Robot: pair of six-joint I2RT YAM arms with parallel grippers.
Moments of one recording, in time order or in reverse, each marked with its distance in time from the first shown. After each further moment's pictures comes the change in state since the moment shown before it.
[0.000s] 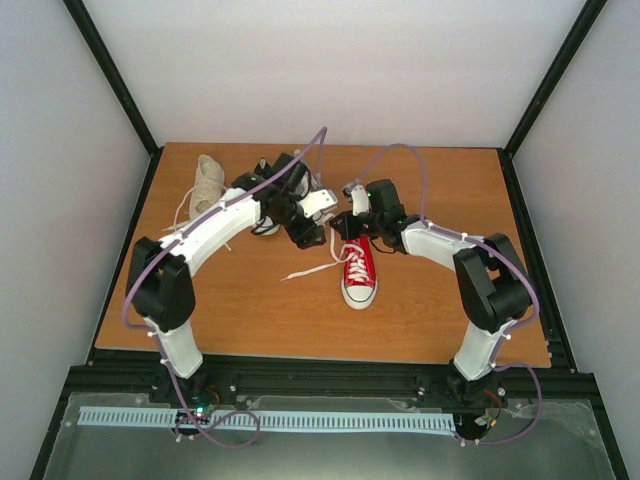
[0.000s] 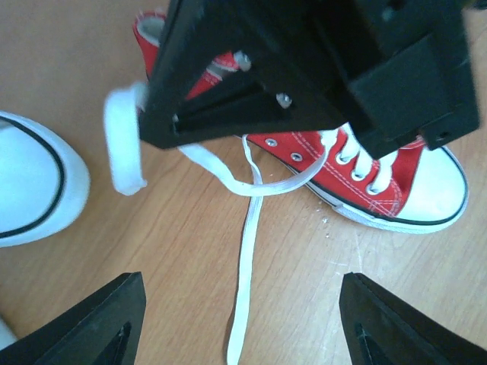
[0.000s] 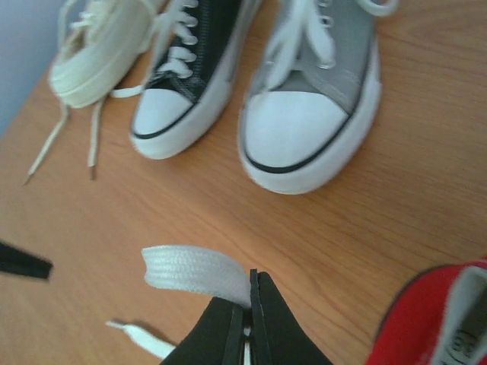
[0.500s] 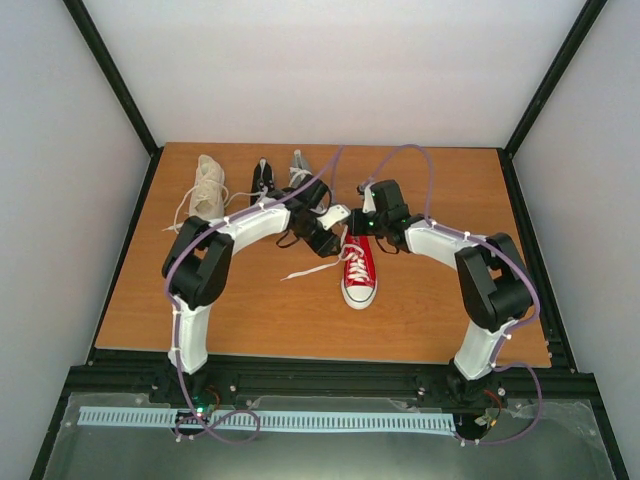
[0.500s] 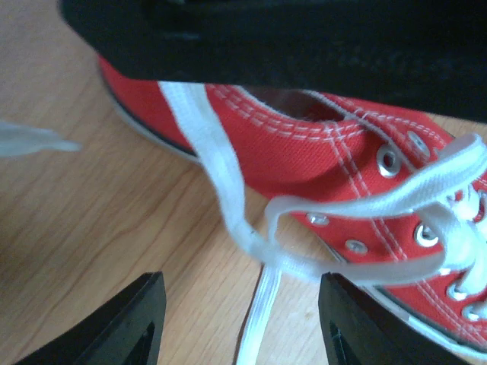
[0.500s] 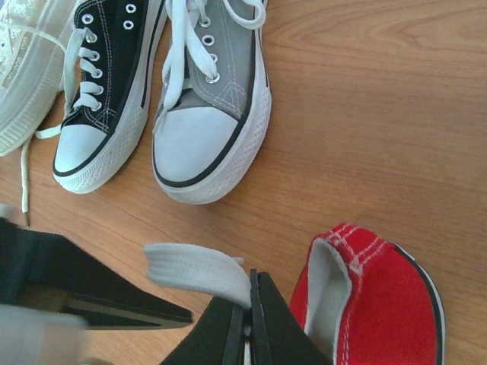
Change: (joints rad) left arm -0.037 0.229 -0.042 0.235 0.019 -0.180; right arm -0.030 0.004 -0.002 -0.043 0.184 0.107
